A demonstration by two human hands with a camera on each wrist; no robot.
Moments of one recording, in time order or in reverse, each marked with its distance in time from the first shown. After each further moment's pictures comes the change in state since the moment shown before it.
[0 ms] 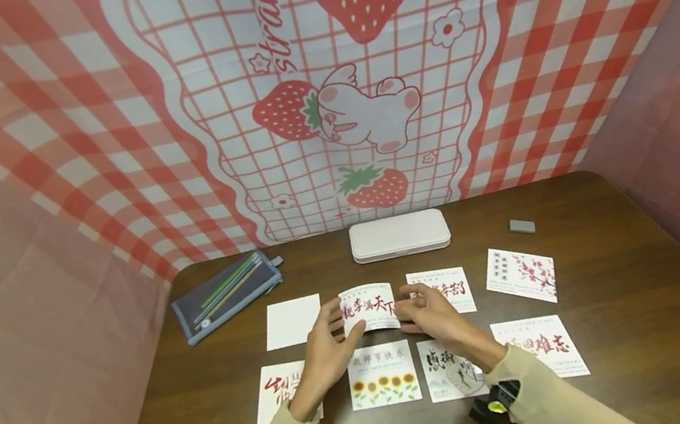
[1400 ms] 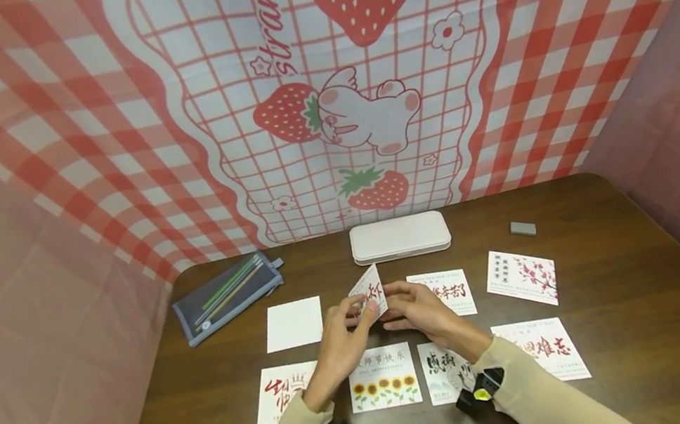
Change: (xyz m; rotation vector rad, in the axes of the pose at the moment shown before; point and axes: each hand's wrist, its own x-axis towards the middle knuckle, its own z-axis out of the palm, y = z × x) left_hand 0.011 0.019 0.016 0.089 -0.036 -0.021; right_hand 0.029 0.002 0.003 0.129 -0.162 -0.021
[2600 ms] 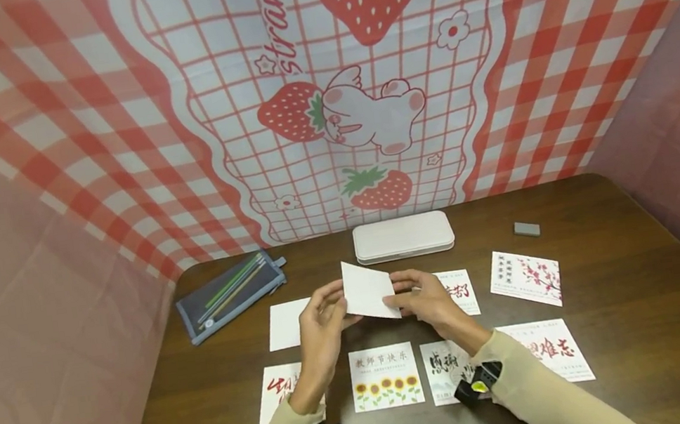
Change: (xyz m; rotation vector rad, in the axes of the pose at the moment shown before) left_hand 0.005 -0.005 -0.020 -0.702 0.130 0.116; right_hand 0.005 -0.008 -0.002 -0.192 0.218 -0.061
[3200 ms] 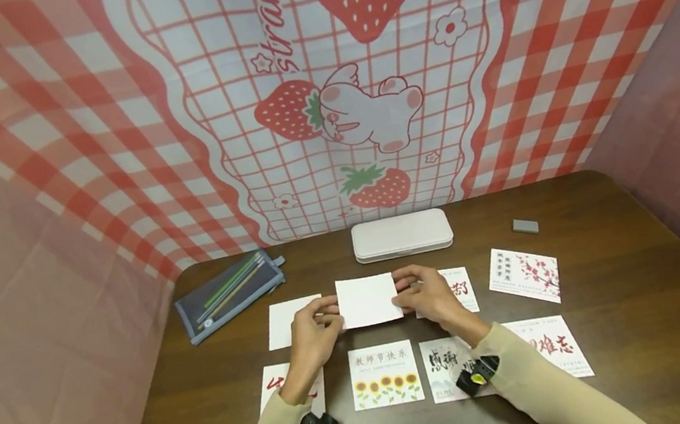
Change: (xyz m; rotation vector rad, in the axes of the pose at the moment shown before) left_hand 0.008 -0.010 -0.025 0.518 0.017 -0.103; right_hand 0.009 0.006 -0.009 -0.060 0.007 -0.073
